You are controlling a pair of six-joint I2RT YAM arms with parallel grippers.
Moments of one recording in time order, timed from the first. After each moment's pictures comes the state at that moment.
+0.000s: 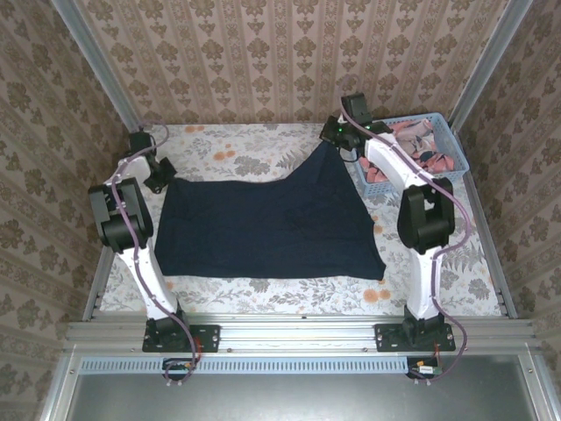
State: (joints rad) left arm 0.18 2.10 1.58 -0.54 0.14 -0.42; right arm 0.25 2.06 1.85 -0.48 -0.13 0.65
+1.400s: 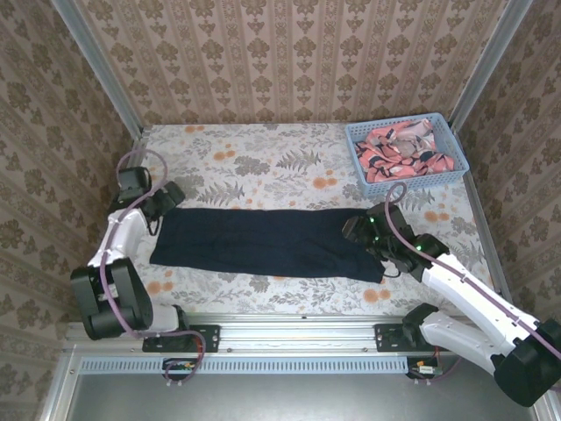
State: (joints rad) left arm 0.14 1.34 0.91 -0.46 0.09 -0.44; right arm 0.48 0.93 0.70 -0.61 0.10 0.96
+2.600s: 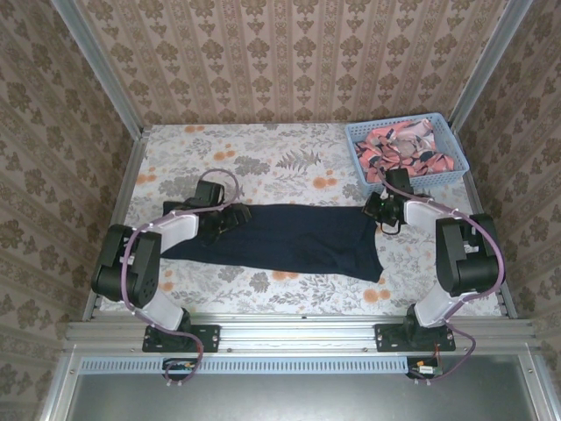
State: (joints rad) left arm -0.31 1.59 0.78 -0.20 0.19 -0.61; right arm 0.05 1.64 0.86 -0.24 -0.17 0.57
